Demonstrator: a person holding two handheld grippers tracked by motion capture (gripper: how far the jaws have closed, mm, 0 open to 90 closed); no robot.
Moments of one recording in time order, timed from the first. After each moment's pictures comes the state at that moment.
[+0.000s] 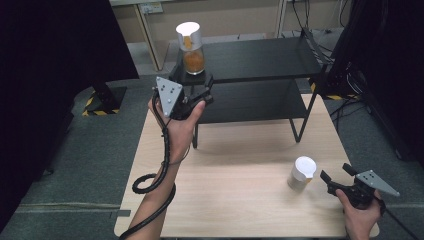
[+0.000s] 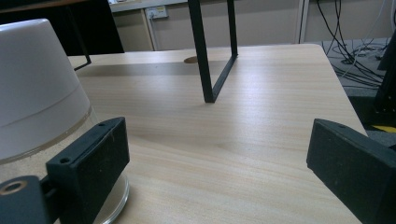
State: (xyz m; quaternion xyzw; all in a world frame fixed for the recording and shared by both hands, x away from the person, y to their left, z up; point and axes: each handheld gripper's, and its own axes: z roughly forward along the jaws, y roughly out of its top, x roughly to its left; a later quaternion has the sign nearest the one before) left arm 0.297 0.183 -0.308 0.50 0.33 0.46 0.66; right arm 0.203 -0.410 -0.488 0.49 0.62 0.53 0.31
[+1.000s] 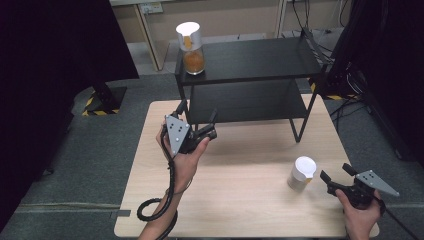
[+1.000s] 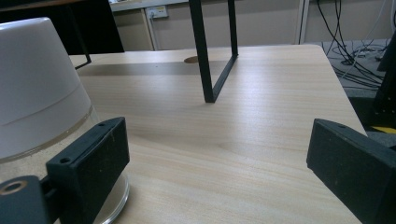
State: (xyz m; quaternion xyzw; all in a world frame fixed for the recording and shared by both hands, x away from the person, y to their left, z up) left arm 0.261 0.183 -0.380 0.53 0.32 0.45 0.65; right arm 0.203 -0.409 -0.488 0.49 0.62 0.53 0.31
